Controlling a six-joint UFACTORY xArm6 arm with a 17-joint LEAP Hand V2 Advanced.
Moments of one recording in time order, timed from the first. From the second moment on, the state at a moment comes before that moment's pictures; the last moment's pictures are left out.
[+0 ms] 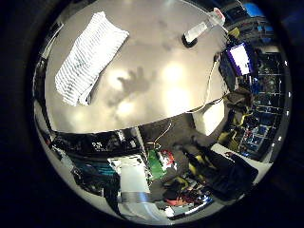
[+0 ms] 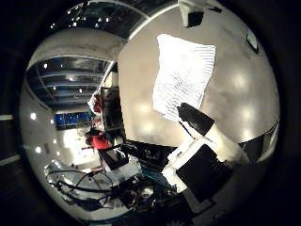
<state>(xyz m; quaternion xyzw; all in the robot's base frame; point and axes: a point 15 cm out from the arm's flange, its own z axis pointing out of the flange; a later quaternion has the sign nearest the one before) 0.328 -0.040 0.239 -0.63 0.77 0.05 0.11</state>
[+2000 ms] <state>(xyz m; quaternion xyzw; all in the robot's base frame) 0.346 -0.330 0.212 -0.28 0.82 0.02 0.49</state>
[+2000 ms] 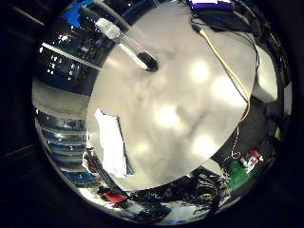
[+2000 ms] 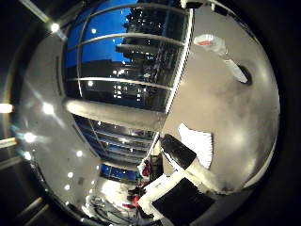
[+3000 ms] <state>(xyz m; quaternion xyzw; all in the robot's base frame) 0.377 -0.395 0.147 -0.26 0.83 0.04 0.50</state>
